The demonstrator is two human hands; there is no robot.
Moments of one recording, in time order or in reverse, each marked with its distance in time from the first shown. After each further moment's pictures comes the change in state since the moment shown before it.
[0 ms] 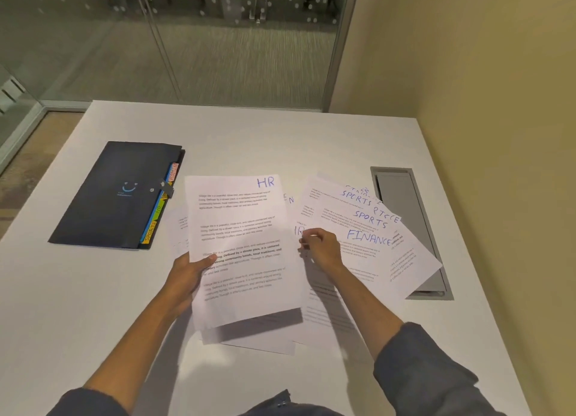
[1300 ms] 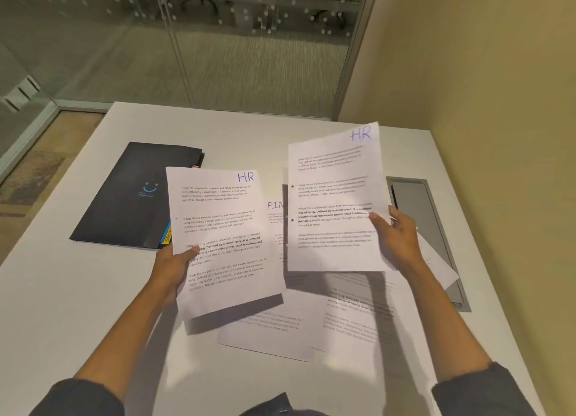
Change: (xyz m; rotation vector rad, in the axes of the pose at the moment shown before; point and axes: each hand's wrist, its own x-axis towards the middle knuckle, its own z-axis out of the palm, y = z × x) left_hand 0.022 0.018 -0.062 -0.054 0.165 0.060; right_hand -0.014 -0.049 -0.079 0.113 0.063 -0.343
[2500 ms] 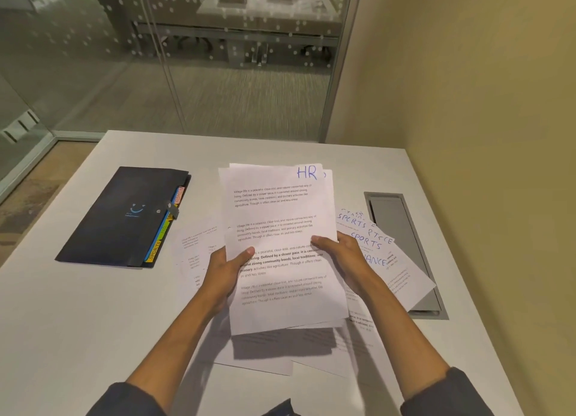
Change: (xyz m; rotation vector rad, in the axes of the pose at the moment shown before) left_hand -0.068 0.004 0.118 0.036 -0.295 0.224; right_hand -0.038 -0.018 0.024 0.237 -0.288 0.213
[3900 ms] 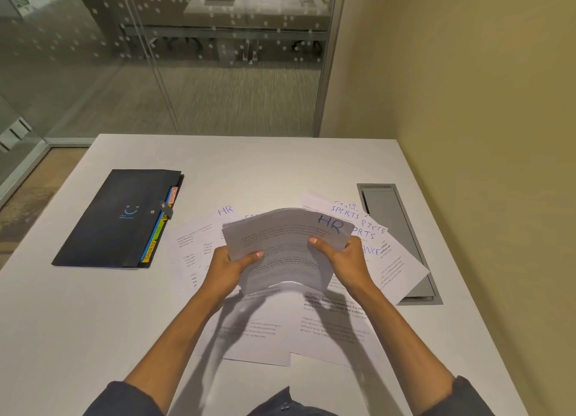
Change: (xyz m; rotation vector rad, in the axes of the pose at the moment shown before) left_hand -0.006 -0.003 0.011 0.164 -0.083 0.081; right_hand -0.035 0.009 -0.003 -0.160 0.105 -0.293
